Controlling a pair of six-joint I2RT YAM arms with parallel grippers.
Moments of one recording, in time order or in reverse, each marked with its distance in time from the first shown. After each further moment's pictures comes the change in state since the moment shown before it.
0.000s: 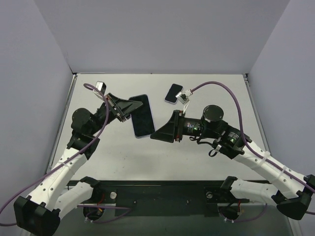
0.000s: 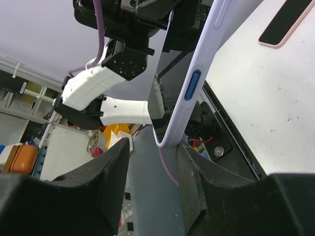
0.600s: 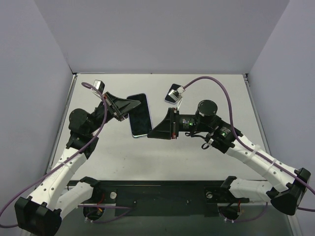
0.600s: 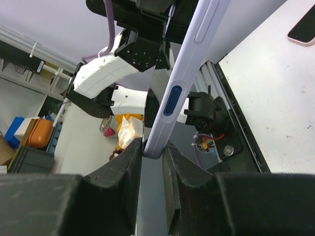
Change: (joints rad) left arm 0.034 0.000 0.000 0.069 0.061 -0.072; right arm -0.051 0.092 0.000 0.127 -0.180 0.012
